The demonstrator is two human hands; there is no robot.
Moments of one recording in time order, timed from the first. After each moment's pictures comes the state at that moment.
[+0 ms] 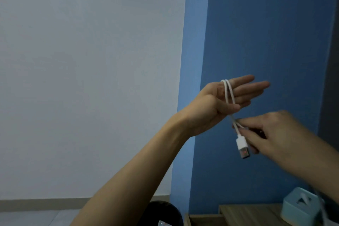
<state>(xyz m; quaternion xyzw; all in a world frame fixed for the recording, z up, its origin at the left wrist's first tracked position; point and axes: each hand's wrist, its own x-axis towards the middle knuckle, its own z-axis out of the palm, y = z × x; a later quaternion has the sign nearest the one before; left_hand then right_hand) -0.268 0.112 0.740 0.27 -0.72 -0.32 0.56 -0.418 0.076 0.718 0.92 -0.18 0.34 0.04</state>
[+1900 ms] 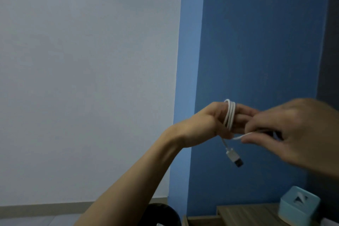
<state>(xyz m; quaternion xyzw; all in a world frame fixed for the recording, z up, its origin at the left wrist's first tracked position) -0.265 0.113 0.721 0.33 -0.77 -0.32 0.44 -0.451 0.084 0.741 0.90 -0.12 0.33 0.24</state>
